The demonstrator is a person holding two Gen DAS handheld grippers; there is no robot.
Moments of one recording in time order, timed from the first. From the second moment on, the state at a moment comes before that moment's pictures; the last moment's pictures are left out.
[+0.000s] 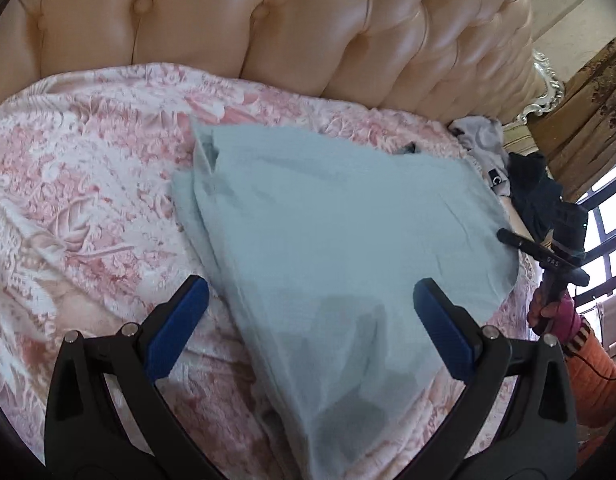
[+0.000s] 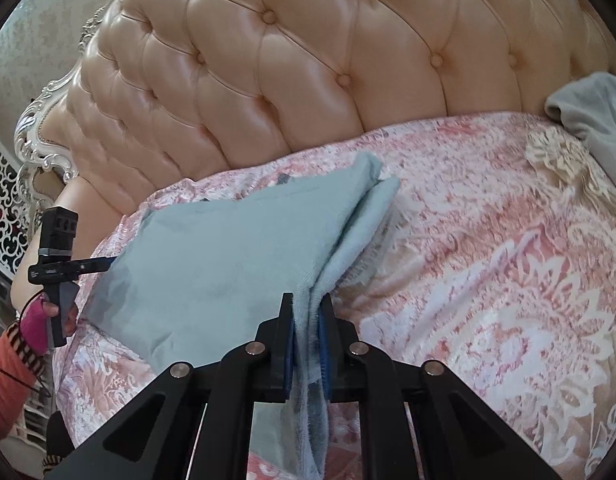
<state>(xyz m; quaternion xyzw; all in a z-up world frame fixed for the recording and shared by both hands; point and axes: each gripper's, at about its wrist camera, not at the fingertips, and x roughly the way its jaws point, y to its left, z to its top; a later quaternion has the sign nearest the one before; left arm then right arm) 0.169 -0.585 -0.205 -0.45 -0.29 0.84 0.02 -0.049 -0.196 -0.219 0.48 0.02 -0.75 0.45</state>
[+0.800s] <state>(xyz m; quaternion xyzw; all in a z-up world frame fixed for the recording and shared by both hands) 0.179 -0.606 -0.212 -0.43 -0.38 0.82 0.04 -0.055 -0.195 -0.234 0.50 0.02 -0.75 0.43</state>
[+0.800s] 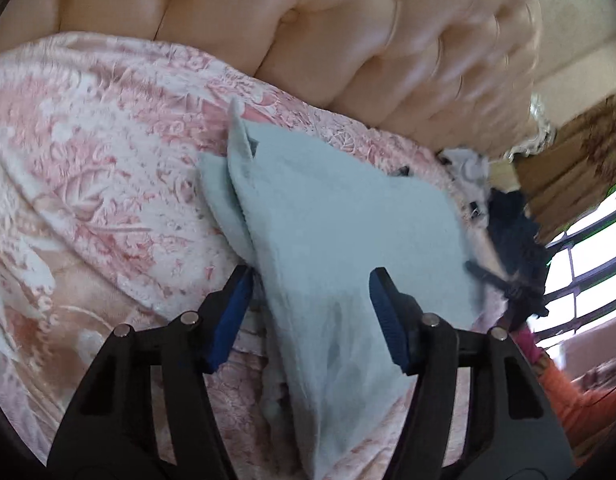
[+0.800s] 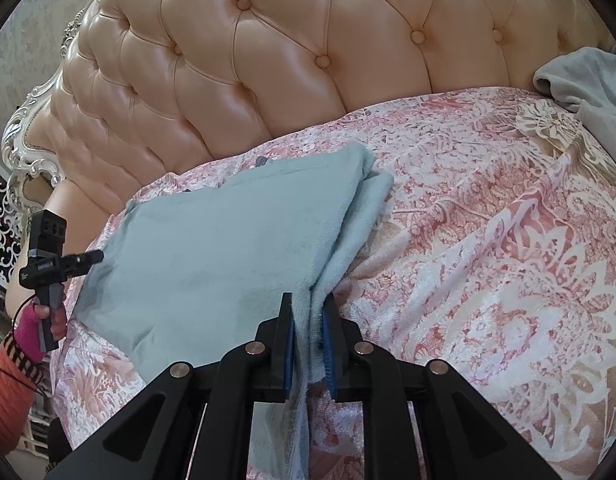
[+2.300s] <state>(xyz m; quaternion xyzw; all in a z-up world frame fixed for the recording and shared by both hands) 0.153 -0.524 -0.101 -0.42 -0.21 0.88 -0.05 -0.053 -0.178 -0.145 0.42 -0.01 -0.79 0.45</state>
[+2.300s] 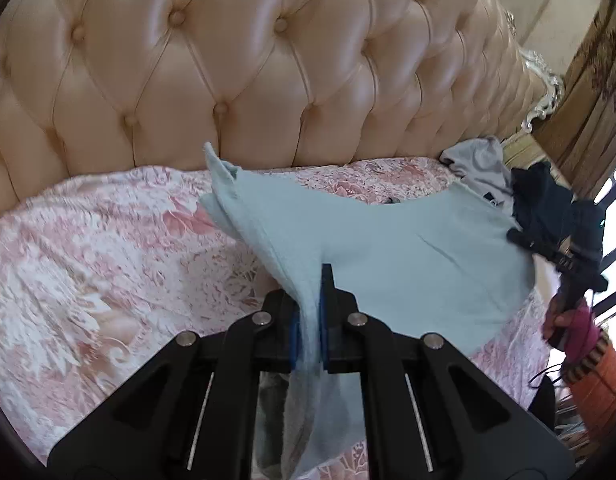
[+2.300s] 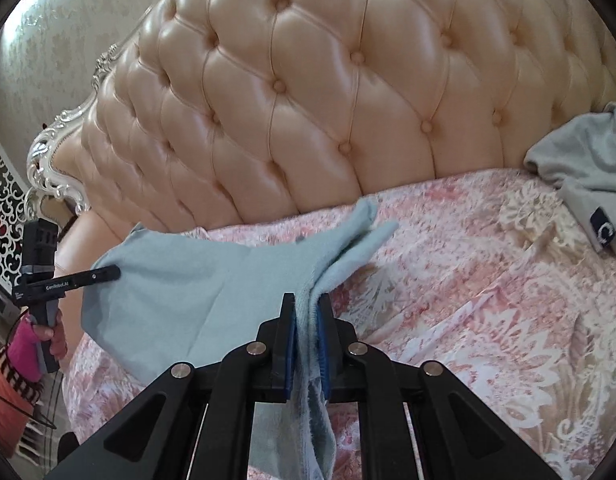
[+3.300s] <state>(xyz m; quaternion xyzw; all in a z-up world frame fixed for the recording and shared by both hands) 0.337 -0.611 -0.046 -0.30 -0.30 0.88 -0.20 0.006 -0.393 -0.064 0.38 0.10 -0.71 0.58</state>
